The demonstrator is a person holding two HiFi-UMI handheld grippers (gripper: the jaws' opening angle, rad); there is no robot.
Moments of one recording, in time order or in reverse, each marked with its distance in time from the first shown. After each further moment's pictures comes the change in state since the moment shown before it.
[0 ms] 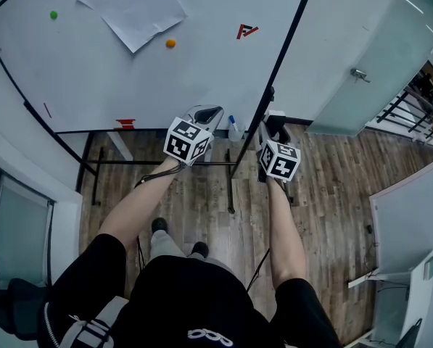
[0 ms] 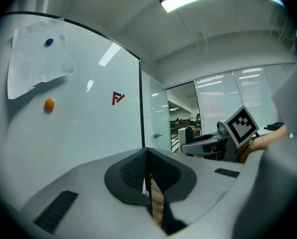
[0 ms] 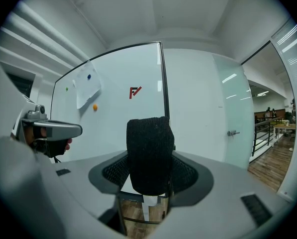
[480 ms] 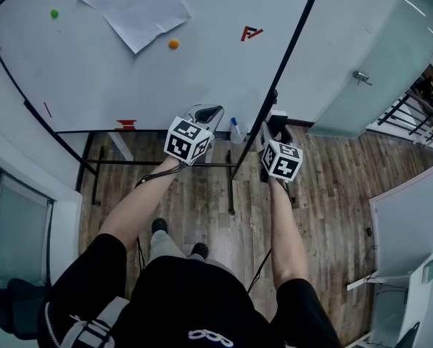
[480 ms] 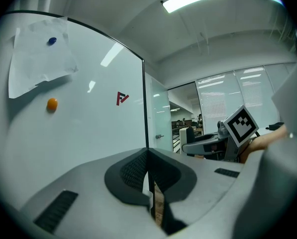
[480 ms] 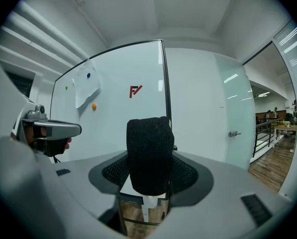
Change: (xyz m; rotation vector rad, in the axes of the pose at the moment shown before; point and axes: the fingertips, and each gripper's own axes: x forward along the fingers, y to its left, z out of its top) left arm 0.003 0.017 0.001 -0.004 -0.008 0.016; right arm 0.014 0.002 0.005 -0.009 0.005 0.005
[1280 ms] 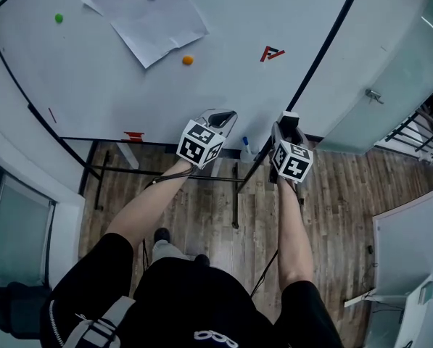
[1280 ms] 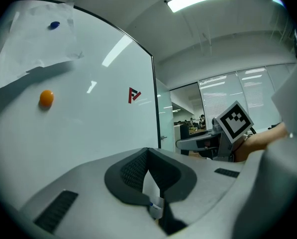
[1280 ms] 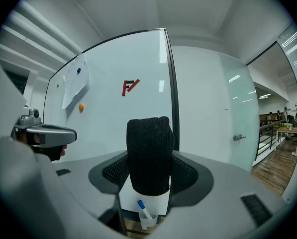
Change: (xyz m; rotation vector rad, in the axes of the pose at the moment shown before) left arm 0.042 0.056 0.006 0.000 -0.012 0.002; right arm 0.083 0.001 0.035 -0.012 -0.013 0.001
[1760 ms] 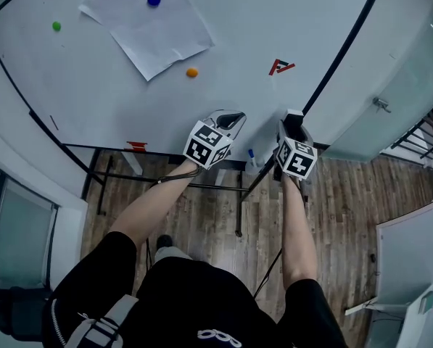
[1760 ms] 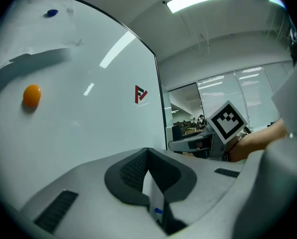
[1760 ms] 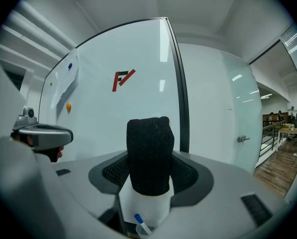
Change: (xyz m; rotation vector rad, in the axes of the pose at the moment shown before) left arm 0.035 0.032 0.012 0.028 -0.025 -0.020; right arm 0.062 -0.001 0.020 -0.006 -0.003 0.003
